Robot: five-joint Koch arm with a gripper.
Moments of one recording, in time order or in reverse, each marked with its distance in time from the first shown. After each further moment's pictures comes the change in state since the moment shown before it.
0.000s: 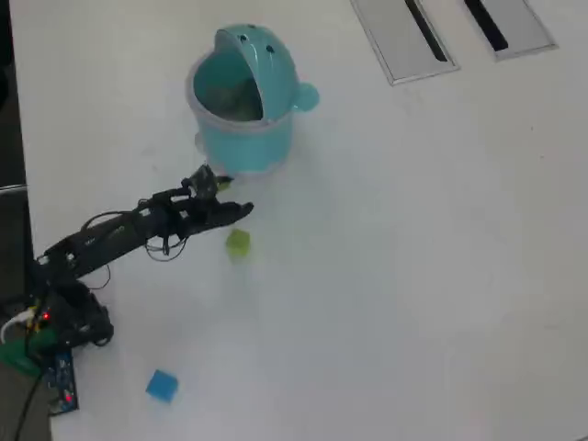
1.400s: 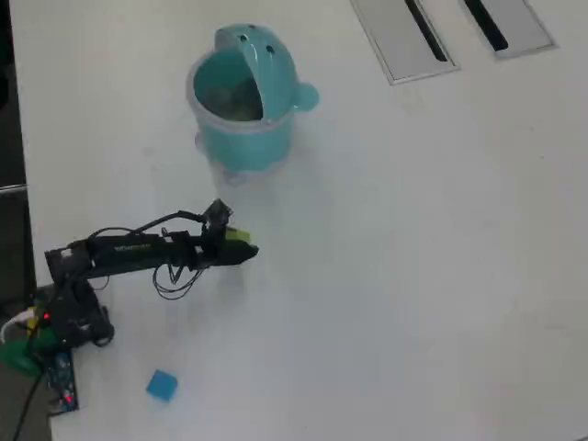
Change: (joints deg) arm 4.9 -10.5 18.4 -18.0 -20.4
